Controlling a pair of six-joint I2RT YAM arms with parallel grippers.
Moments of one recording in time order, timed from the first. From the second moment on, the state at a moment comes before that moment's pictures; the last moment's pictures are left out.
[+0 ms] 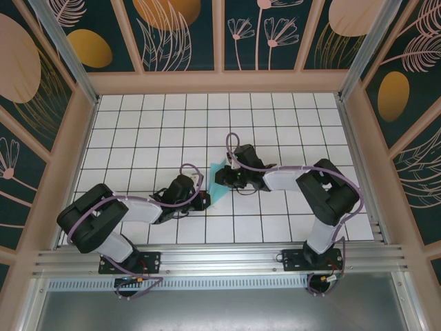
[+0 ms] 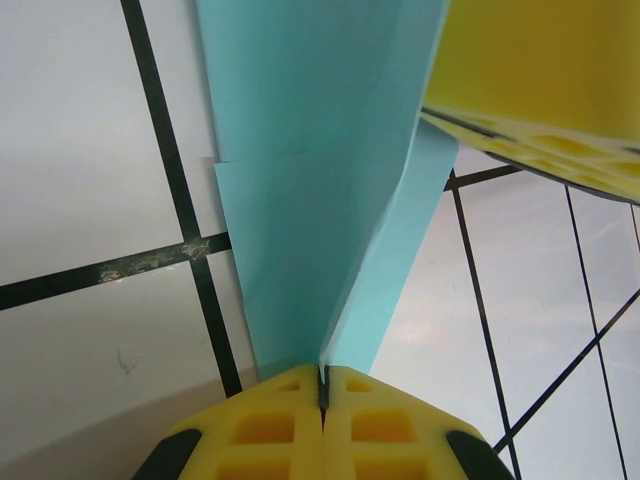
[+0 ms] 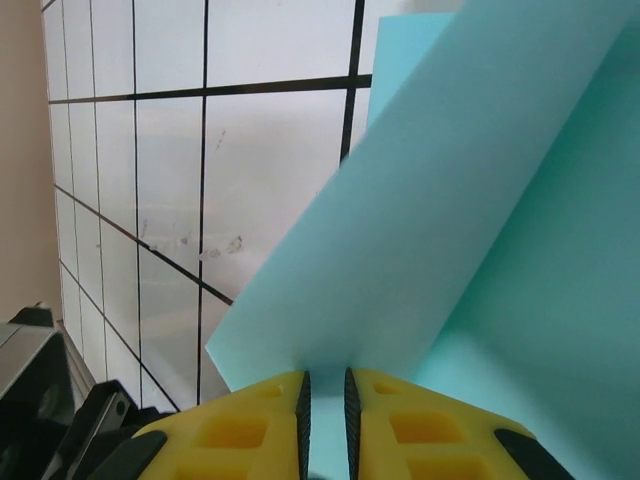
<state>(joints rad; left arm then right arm) -0.76 1.53 0.40 0.40 0.24 -0.77 0.70 1.74 0.82 0.15 -0.46 0.83</state>
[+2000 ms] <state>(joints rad) -0.69 1.59 0.40 0.47 0.37 -0.90 0.67 1.90 0.90 0.18 -0.52 0.81</state>
